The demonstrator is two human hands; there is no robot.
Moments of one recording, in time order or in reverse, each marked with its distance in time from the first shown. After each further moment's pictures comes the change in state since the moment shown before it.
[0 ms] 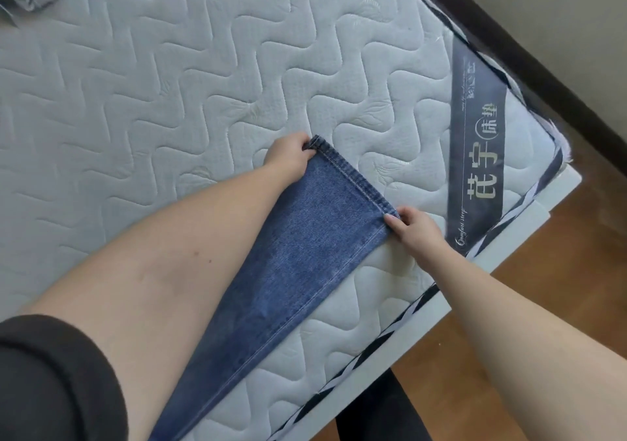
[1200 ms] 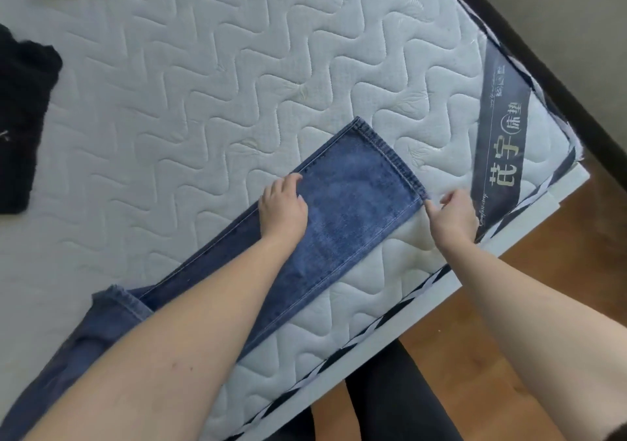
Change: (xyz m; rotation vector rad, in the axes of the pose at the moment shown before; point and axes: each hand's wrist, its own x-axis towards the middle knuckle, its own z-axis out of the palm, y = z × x) left_hand -0.167 -0.078 0.010 0.008 0.271 -0.101; right_hand -0.044 -0.021 0.005 -0.297 0.467 0.136
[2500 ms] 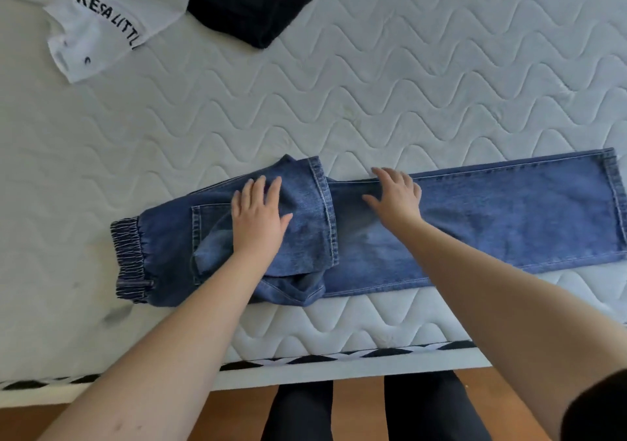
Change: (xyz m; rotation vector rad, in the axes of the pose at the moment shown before) left_hand -0.237 -0.383 -0.067 0.156 0.187 -0.364; right_hand -0.323 -0.181 0.249 -0.508 -0.353 -1.051
